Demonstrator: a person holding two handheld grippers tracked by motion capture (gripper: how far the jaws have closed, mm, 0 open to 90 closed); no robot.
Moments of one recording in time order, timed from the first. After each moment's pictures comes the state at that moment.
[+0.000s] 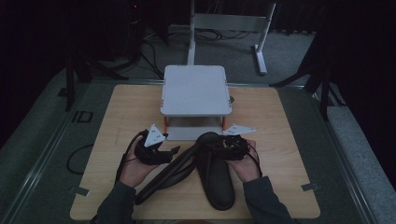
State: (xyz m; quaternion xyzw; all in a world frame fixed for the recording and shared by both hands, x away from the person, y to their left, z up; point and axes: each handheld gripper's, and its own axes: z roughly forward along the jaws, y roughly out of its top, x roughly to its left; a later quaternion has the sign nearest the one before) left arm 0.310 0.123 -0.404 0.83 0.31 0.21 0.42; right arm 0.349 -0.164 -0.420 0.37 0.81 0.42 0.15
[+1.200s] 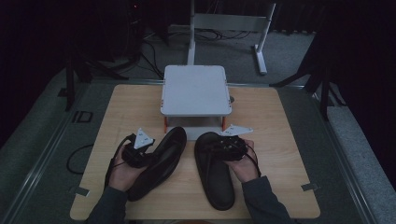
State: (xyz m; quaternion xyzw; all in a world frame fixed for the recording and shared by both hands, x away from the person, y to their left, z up) left arm 0.311 0.165 -0.422 0.81 0.38 0.23 0.38; right arm 0.348 -0.160 -0.422 0.36 0.82 0.42 0.16
